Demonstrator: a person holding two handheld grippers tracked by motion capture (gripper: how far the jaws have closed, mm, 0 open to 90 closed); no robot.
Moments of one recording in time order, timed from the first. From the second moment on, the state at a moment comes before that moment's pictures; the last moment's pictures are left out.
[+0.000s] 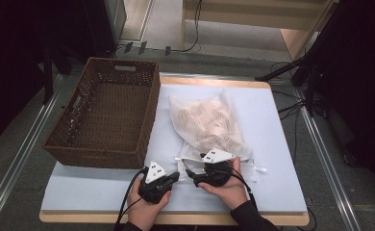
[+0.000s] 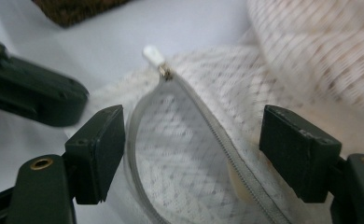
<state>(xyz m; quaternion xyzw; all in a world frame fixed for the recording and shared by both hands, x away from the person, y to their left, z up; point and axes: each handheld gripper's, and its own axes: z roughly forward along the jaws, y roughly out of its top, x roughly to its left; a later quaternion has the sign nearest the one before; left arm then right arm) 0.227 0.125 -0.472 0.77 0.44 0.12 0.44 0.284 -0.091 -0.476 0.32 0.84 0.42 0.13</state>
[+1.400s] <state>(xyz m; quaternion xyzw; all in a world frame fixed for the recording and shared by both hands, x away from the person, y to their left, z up) 0.266 0.108 -0.440 0.73 0.47 0.20 0.45 0.273 -0.110 -0.468 0.33 0.80 0.48 0.11</state>
